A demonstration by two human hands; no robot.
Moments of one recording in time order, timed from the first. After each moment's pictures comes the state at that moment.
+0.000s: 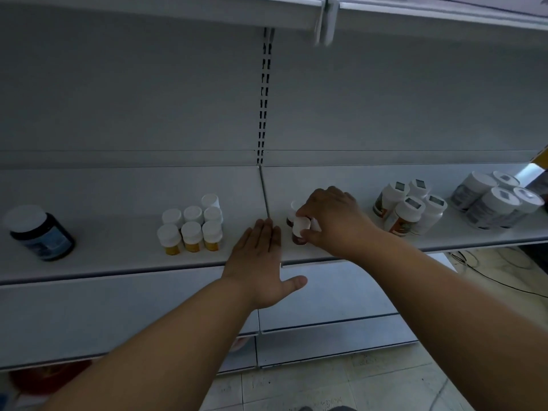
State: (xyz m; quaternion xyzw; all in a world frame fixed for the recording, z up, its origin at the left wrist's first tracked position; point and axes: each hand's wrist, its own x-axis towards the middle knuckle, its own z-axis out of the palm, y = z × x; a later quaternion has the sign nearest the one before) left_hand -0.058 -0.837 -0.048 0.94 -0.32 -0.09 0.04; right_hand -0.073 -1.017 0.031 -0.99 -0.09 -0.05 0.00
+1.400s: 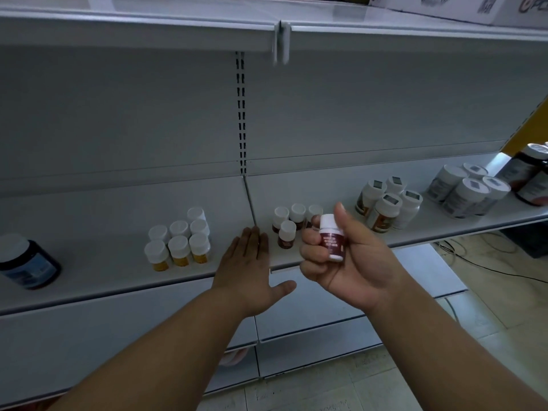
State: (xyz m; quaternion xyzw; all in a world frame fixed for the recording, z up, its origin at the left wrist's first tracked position) left_hand -0.060 -0.838 -0.047 0.95 -0.31 -0.07 0.03; right_hand -0.153 -0.994 0.054 -0.31 0.04 0.13 0.94
